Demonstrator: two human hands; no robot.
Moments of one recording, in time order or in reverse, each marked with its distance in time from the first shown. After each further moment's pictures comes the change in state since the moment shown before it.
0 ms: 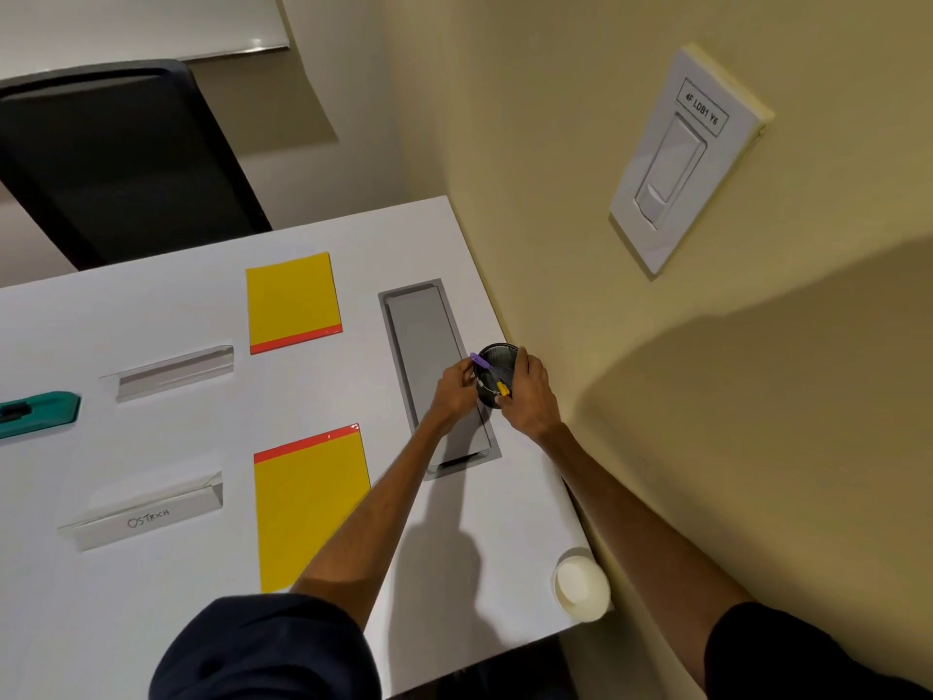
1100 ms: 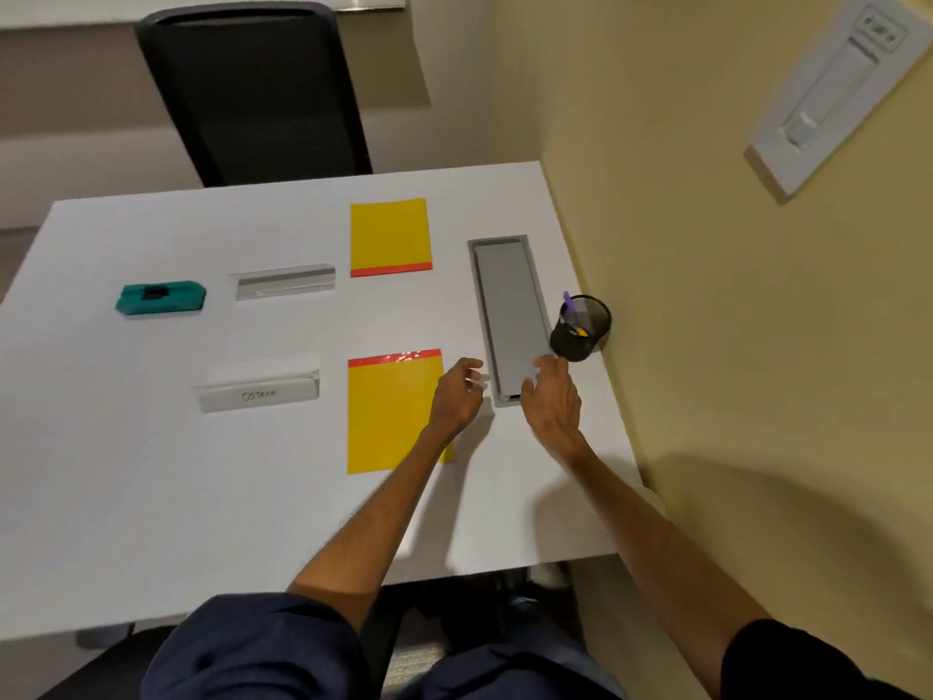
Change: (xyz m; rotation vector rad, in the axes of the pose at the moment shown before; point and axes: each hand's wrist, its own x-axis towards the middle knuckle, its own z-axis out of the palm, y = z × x) left_hand -0.125 -0.099 -0.074 0.209 0.314 0.039; right_hand -0.115 -0.064 0.069 0.064 0.147 -0.027
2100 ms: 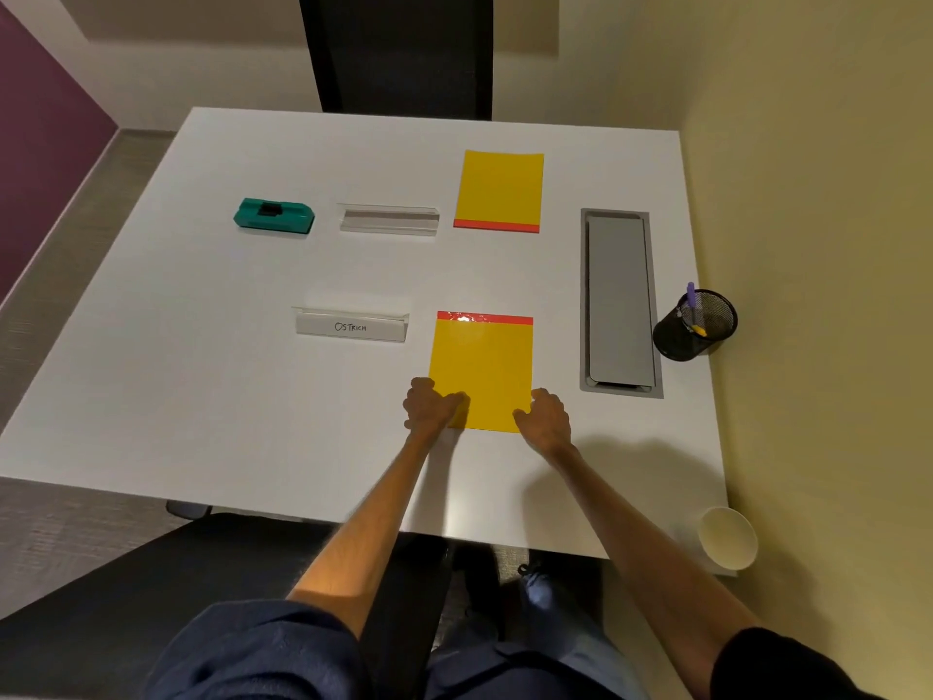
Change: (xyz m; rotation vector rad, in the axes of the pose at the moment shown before) left_hand -0.042 -0.129 -0.089 -0.068 0.259 -0.649; right_hand -0.055 -0.049 0.106 -0.018 -0.556 0.110
